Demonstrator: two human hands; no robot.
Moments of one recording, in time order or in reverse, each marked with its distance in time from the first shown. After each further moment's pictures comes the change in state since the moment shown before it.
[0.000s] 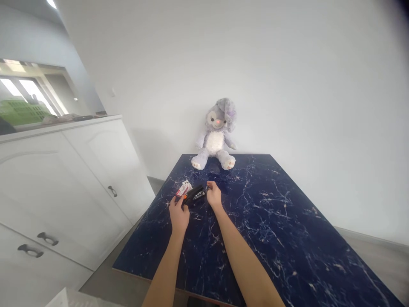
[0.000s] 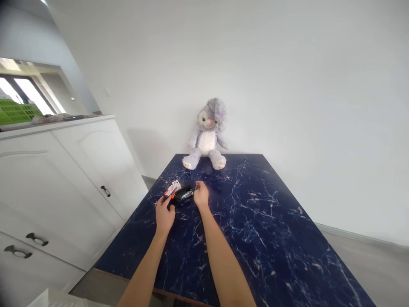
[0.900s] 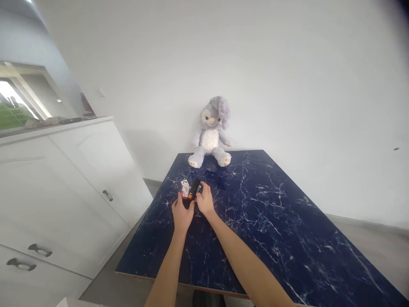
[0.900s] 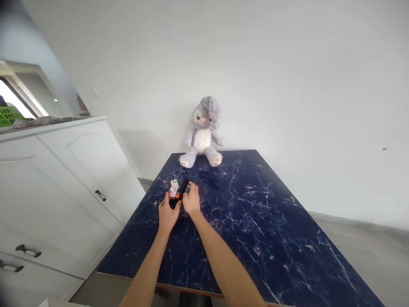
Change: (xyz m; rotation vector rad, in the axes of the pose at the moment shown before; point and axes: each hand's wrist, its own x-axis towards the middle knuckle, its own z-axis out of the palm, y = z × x) left_hand 0.002 0.010 -0.010 -0.105 -0.165 -0.046; right_hand -0.057 -0.032 0.017 -0.021 -0.032 -0.099
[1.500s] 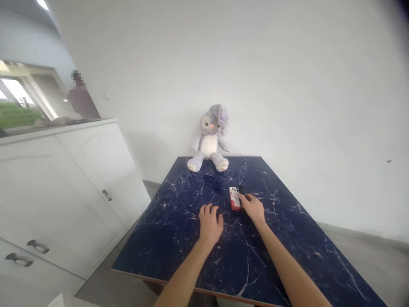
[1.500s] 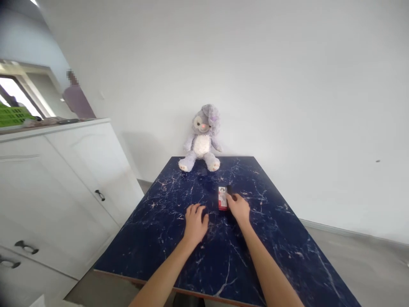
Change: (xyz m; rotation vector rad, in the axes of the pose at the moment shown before) left_hand -0.077 0.089 0.049 0.009 -0.118 0.404; right_hand 0.009 0.058 -0.215 -0.495 0.054 0.367
